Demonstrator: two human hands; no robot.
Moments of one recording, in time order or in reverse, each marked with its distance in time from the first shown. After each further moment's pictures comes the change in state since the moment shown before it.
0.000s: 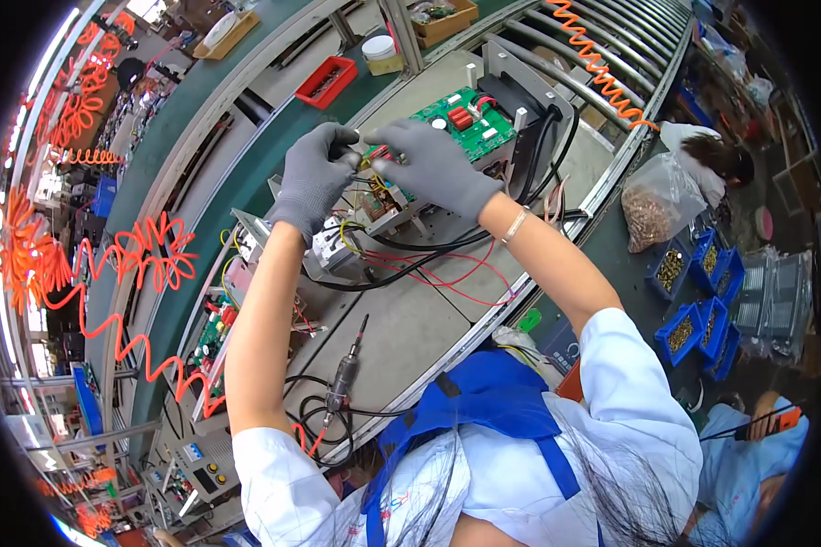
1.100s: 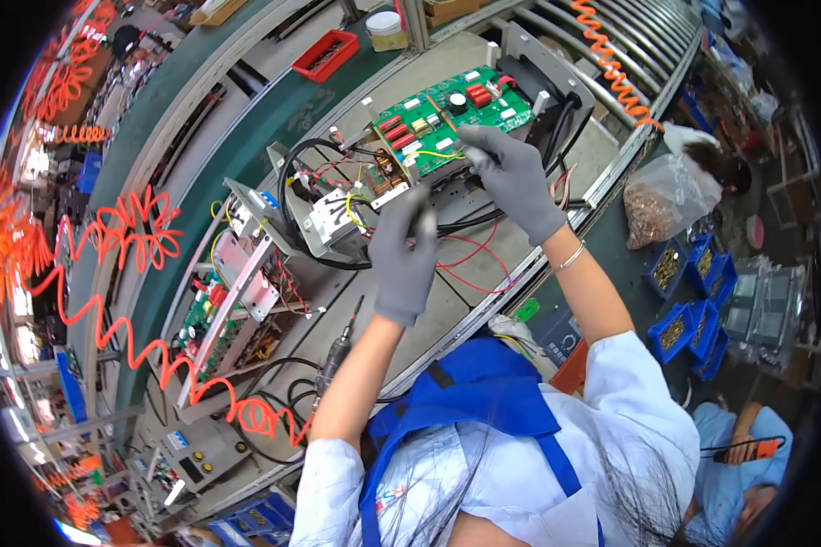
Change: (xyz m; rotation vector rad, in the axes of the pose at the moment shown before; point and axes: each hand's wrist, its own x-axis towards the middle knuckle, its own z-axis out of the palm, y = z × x) left_hand -0.119 0.020 0.110 -0.213 0.447 0.150; right_hand -0.068 0.019 -0.025 0.143 0.103 0.289
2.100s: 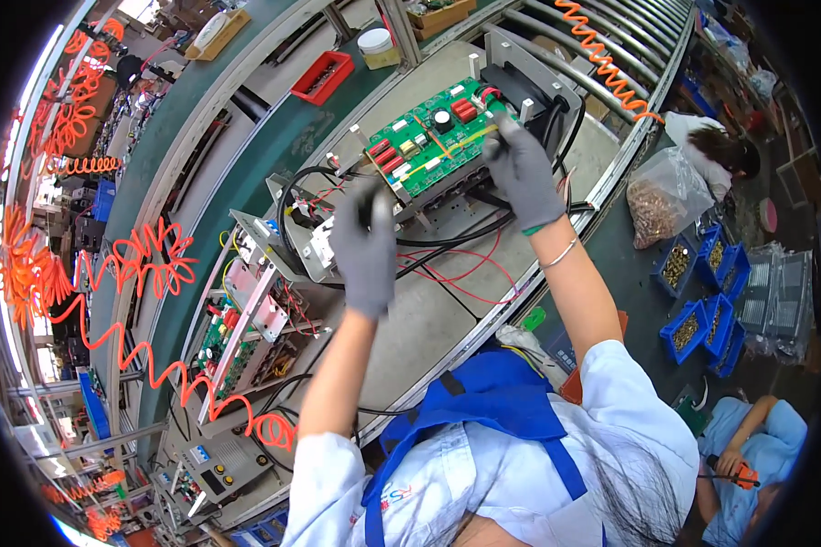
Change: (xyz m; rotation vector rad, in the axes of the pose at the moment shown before) left_hand 0.049 0.012 -0.004 -0.021 0.020 -0.186; right_hand 0.015 0.056 -0.014 1.220 0.386 0.318
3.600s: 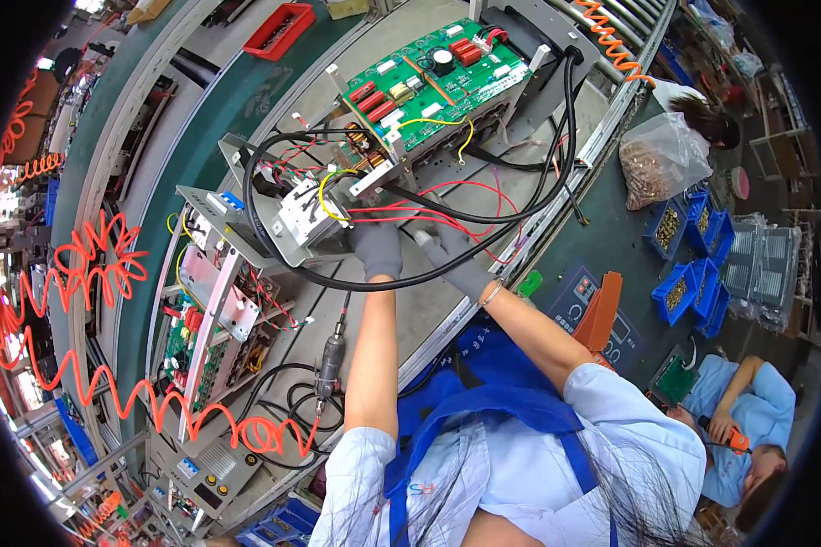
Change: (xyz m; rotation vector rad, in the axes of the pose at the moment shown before) left_hand -0.088 -0.211 0.046 0.539 -0.048 -0.177; right_hand -0.155 0.156 -0.043 -1.099 -0.174 0.074
